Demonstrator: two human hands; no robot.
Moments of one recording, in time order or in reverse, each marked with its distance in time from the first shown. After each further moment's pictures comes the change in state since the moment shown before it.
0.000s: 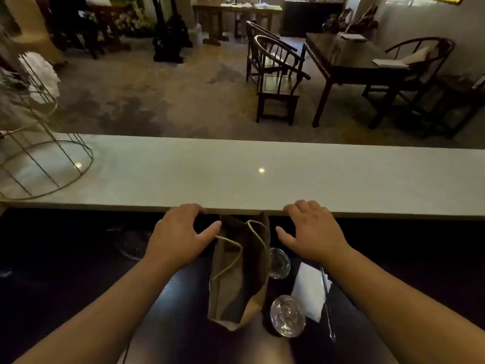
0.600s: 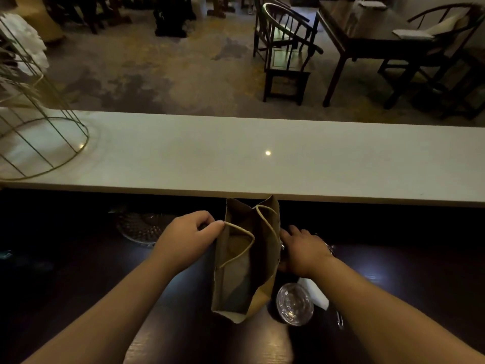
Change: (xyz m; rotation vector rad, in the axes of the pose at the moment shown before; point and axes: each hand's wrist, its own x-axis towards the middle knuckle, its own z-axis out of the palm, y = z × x) left_hand -0.019 -0.007 0.025 -0.330 -0.245 -0.145; right_hand -0.015 -0.020 0.093 0.049 -0.526 0.030
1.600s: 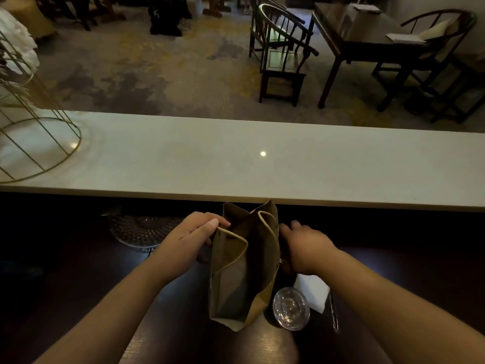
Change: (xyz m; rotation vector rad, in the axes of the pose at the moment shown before) left_hand -0.005 0.002 -0.007 -0.374 -0.211 0.063; right_hand -0.010 0.002 -0.039 -0.068 -0.015 -0.011
